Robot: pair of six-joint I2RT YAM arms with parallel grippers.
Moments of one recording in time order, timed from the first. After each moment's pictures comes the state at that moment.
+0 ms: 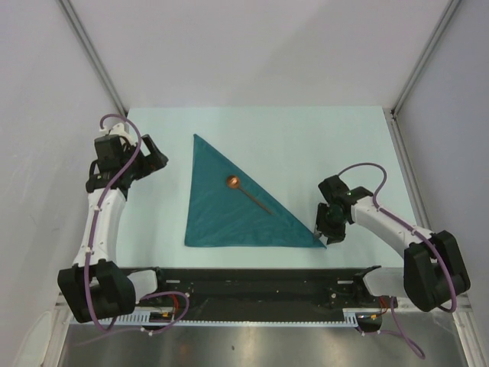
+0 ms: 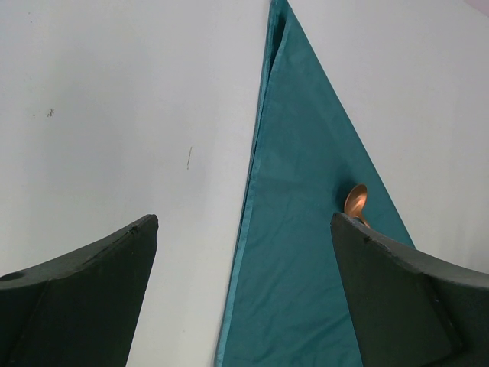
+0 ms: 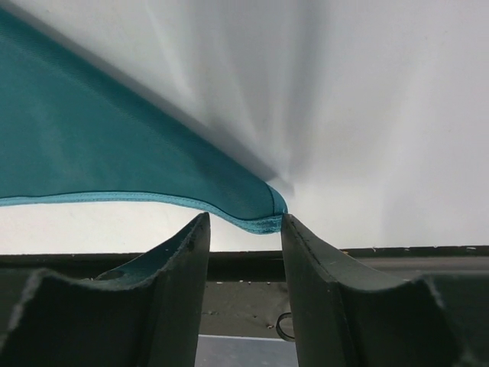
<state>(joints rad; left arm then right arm) 0.19 1.17 1.03 -0.47 0.22 -0.31 0.42 1.28 0.75 -0.84 -0.04 0.64</state>
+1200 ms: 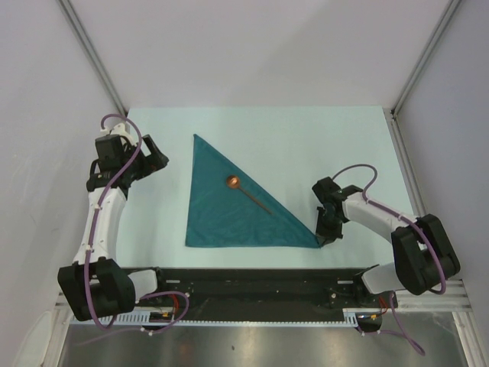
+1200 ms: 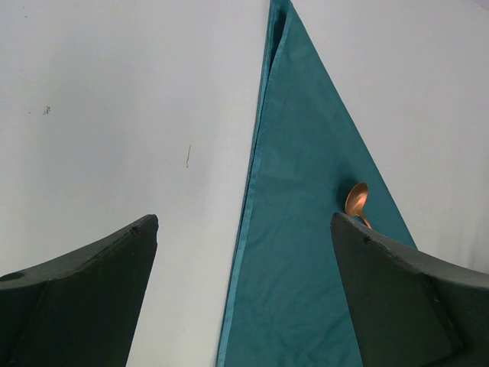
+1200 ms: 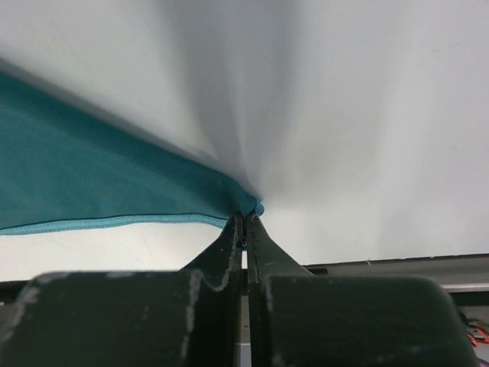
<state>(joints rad) 0.19 1.19 1.03 -0.47 0.23 -0.31 0.44 1.40 0.74 -0.81 -0.01 0.65</state>
